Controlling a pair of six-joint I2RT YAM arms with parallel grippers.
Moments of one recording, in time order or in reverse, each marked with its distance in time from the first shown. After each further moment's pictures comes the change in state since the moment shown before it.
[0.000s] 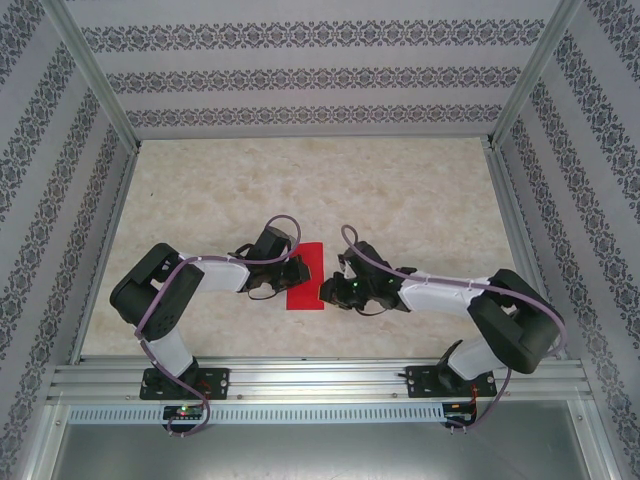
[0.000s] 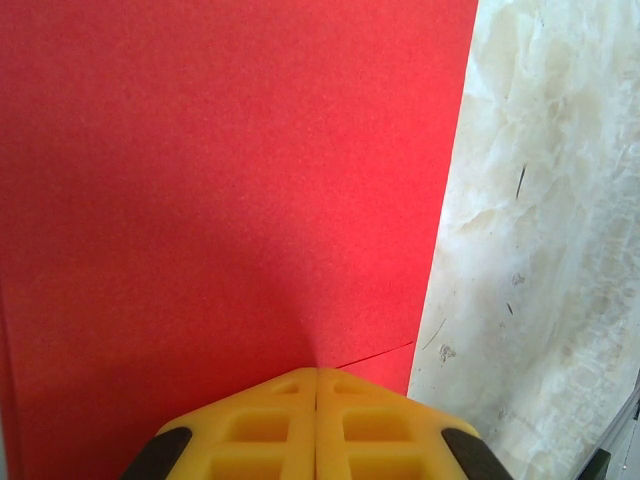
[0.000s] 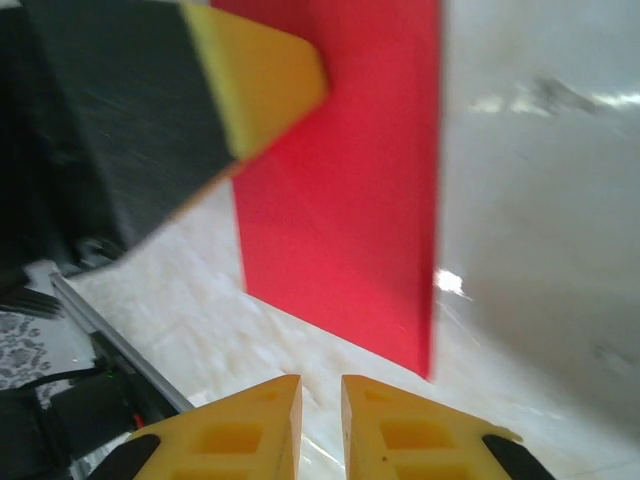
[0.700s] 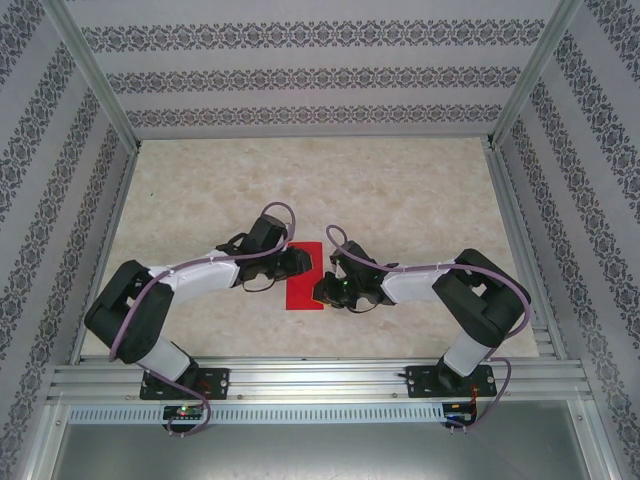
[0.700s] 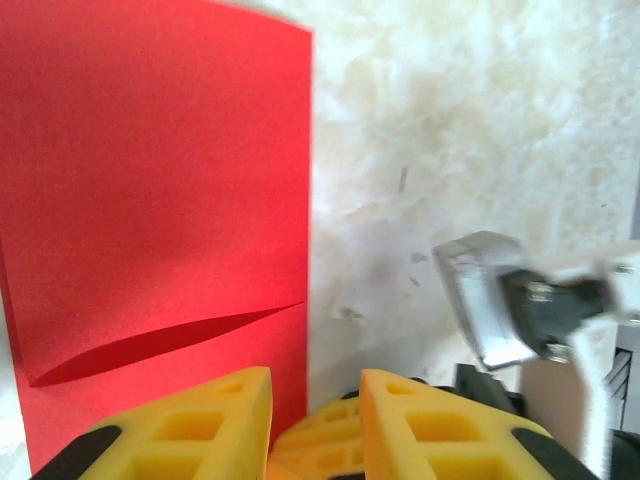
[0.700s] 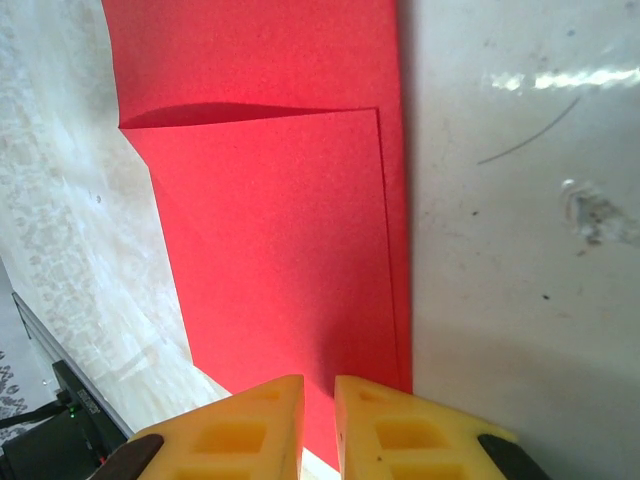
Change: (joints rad) left arm 0.000 -0.185 0.076 -0.219 -0.029 0.076; right arm 0.001 0.192 0.046 0.082 -0.004 -0.011
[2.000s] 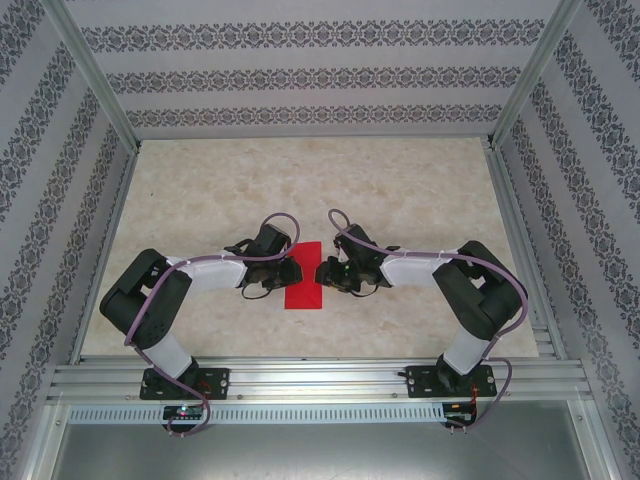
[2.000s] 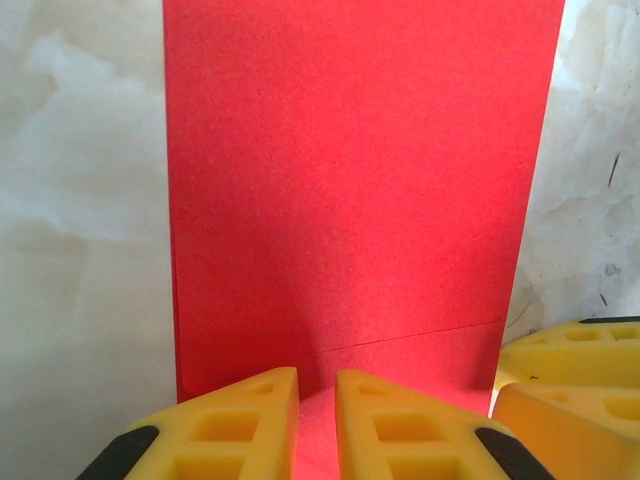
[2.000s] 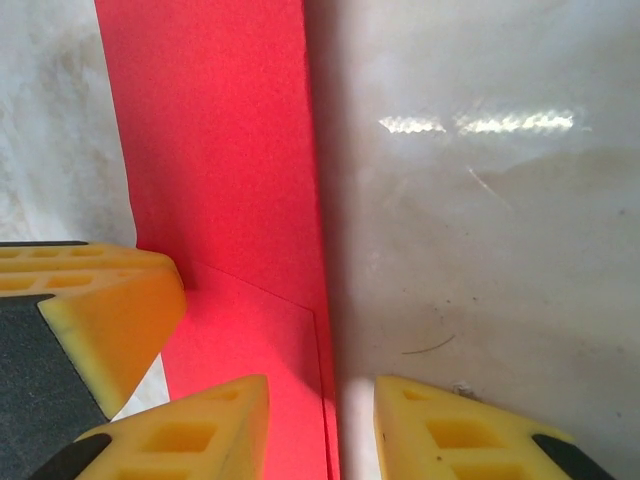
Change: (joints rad) left arm 0.000 0.114 -0.018 -0.045 -0.101 0.048; right arm -0.090 0.038 0.133 -0.154 0.040 -0.127
